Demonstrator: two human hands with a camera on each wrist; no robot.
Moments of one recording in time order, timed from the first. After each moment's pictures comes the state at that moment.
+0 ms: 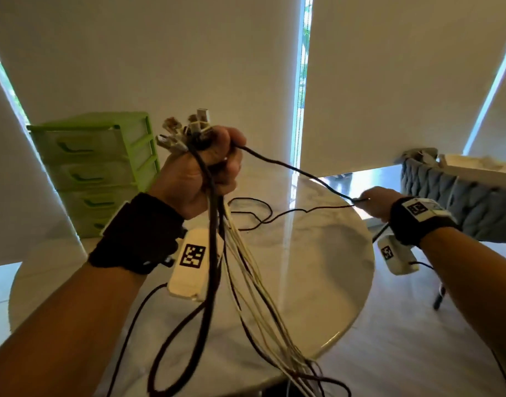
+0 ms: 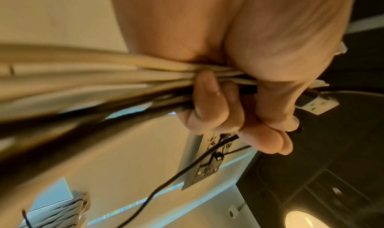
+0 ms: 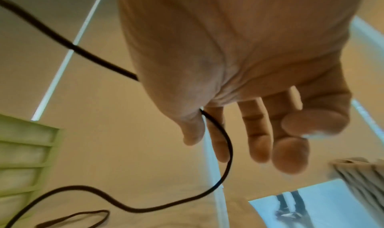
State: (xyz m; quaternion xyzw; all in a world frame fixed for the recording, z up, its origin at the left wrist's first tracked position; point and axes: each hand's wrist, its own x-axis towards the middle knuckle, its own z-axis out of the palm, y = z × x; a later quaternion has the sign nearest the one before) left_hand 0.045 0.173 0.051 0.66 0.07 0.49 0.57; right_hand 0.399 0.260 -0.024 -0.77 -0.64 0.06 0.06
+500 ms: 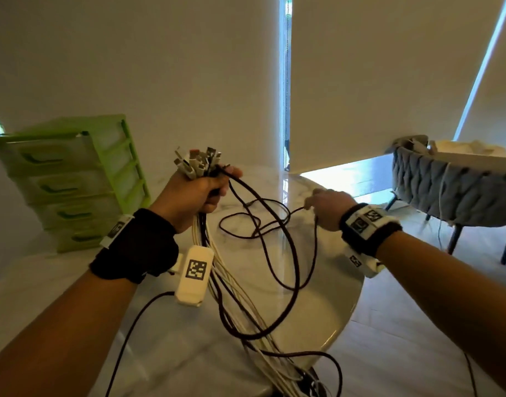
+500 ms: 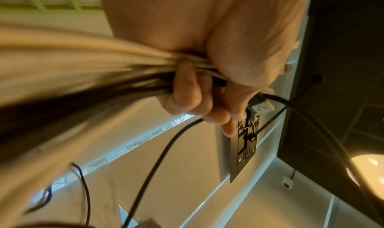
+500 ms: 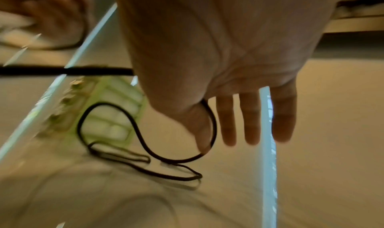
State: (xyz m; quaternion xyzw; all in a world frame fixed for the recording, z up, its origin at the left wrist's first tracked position) left_hand 0.067 0.210 0.021 0.62 0.41 0.47 0.47; right_hand 0.337 0.259 -0.044 -0.65 -0.76 -0.06 -0.01
